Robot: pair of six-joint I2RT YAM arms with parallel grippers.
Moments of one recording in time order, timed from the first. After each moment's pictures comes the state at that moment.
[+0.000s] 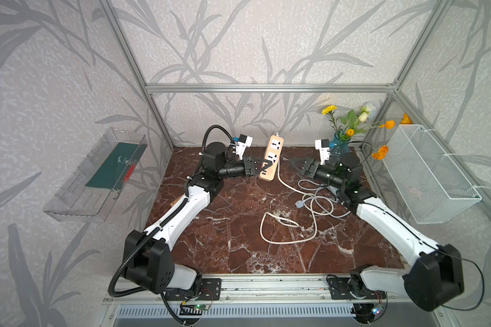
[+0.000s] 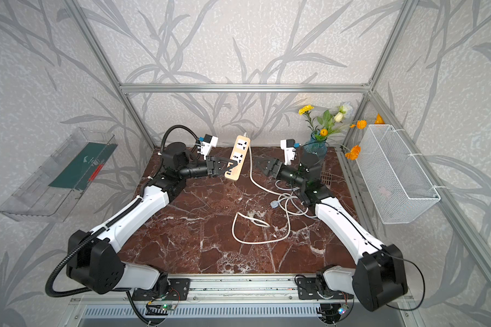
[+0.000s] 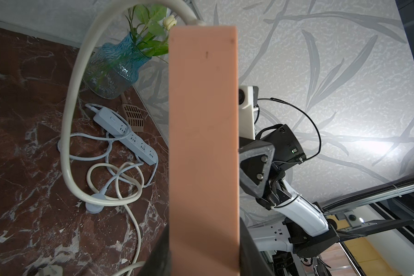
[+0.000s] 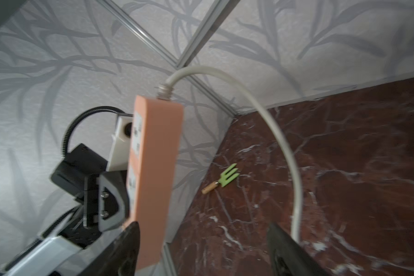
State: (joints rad) left arm -0.36 1.42 1.20 0.11 0.96 -0.88; right arm 0.33 1.22 0.98 0.09 -0.59 0.72
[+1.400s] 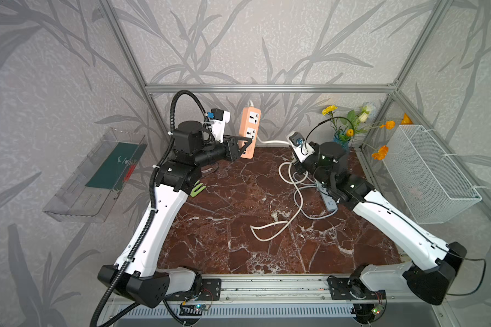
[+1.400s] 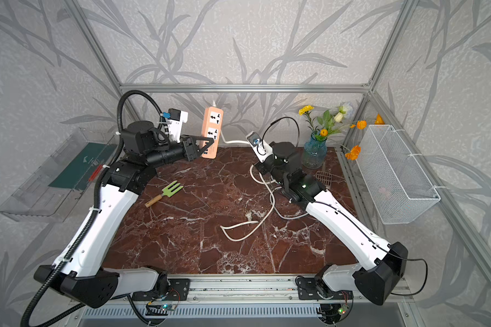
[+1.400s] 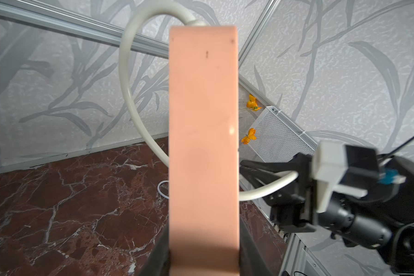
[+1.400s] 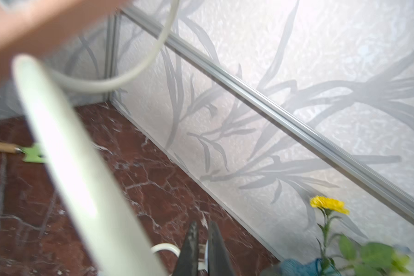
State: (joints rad) left arm -0.28 1.32 1.59 -0.49 0.56 -0.36; right arm 0.66 1.37 1.45 -0.22 0.13 -0.34
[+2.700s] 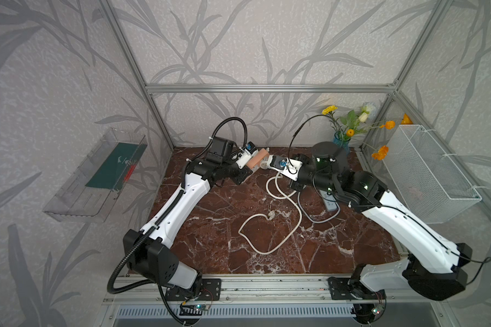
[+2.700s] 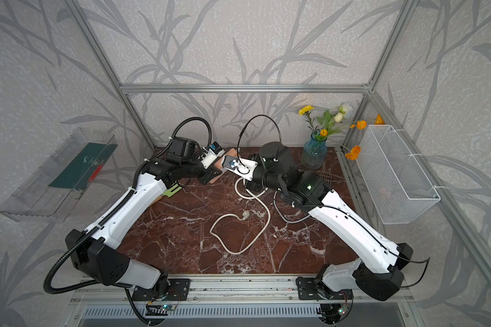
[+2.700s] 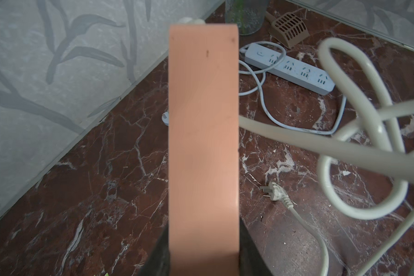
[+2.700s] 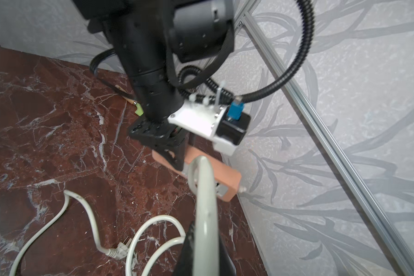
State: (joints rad) left arm -0.38 1.50 1.49 -0.78 0.33 0.43; right arm 0.79 1.41 1.73 -0.69 -0.05 -0.62
